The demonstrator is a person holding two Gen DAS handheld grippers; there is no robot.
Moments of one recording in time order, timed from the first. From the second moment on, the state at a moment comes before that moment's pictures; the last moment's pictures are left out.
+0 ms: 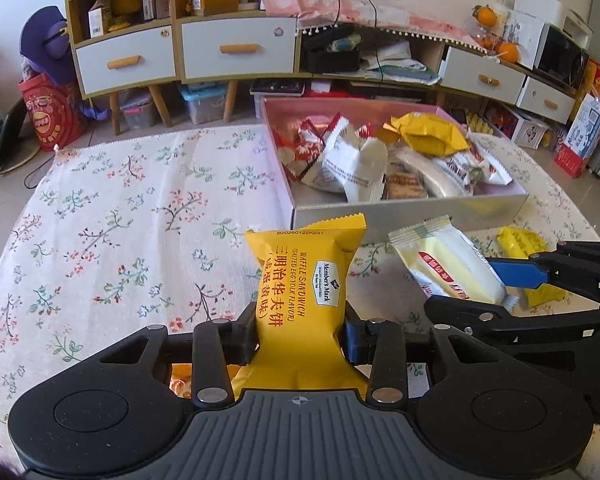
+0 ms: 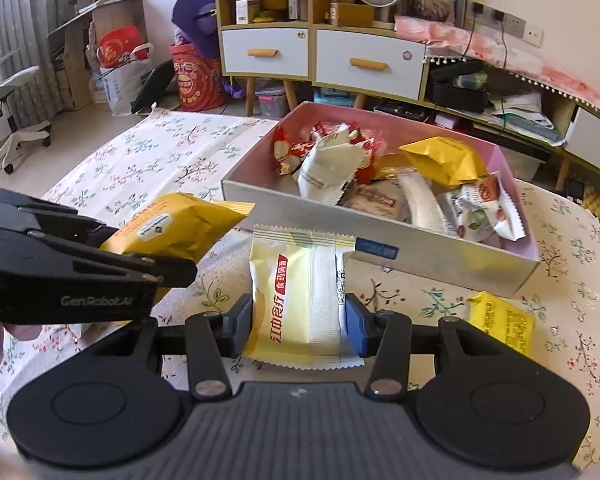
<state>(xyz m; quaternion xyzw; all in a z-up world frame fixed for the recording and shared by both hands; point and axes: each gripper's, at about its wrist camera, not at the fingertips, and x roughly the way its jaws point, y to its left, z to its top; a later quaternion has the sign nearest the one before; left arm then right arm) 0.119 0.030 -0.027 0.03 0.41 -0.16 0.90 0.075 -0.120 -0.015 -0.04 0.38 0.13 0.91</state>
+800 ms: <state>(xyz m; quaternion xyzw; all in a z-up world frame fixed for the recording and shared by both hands) 0.193 0.005 0.013 -0.05 0.39 -0.14 0.91 0.139 -0.179 0.008 0.15 0.38 0.05 0.91</state>
